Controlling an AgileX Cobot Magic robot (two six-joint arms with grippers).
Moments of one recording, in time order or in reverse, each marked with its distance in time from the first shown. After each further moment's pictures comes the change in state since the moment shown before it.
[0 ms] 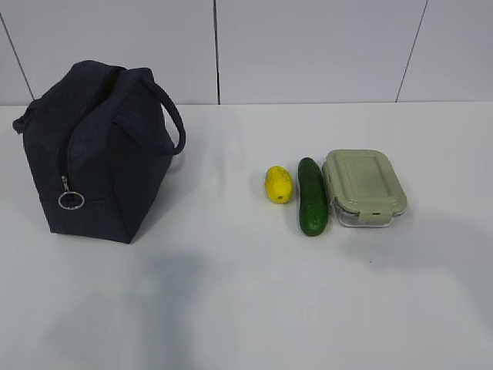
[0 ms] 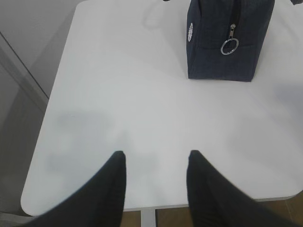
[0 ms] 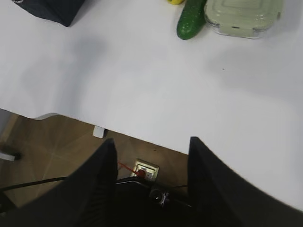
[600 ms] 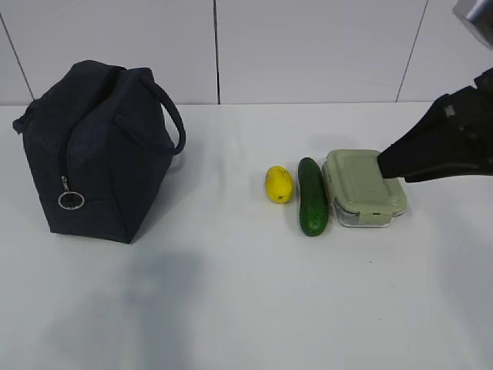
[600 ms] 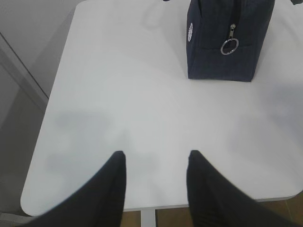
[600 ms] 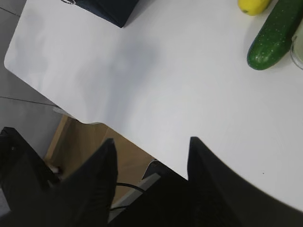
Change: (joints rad) left arm 0.000 0.000 0.000 0.000 0.000 0.000; right arm -0.014 0.598 -0.292 0.308 0.049 -0.309
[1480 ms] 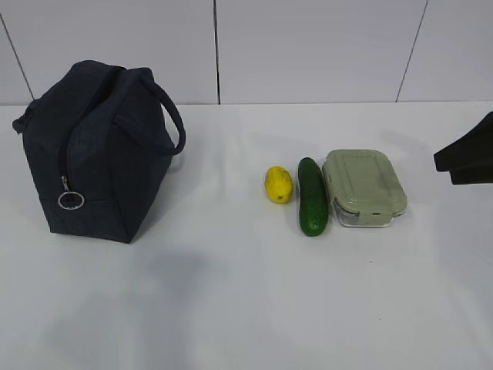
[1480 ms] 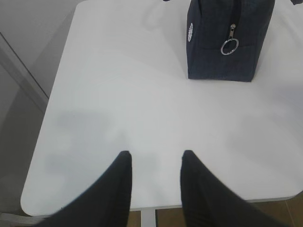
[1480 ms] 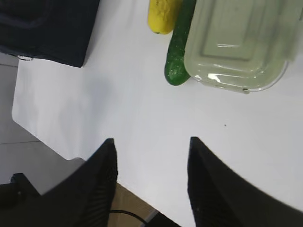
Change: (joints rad) left arm 0.000 0.000 0.000 0.000 -0.002 0.000; right arm -0.379 0.329 -0.066 0.154 0.112 -0.257
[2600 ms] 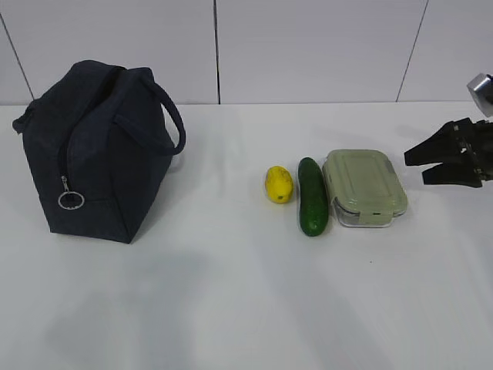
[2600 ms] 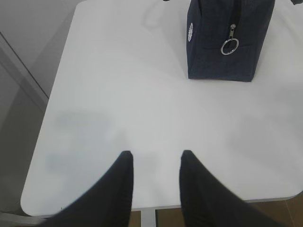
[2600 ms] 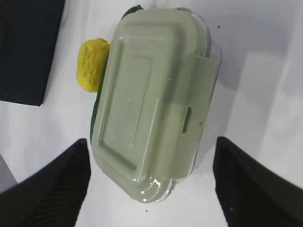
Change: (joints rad) left arm 0.000 0.000 0.000 0.000 0.000 0.000; right arm -0.025 0.501 -0.366 0.089 -0.007 -0.142
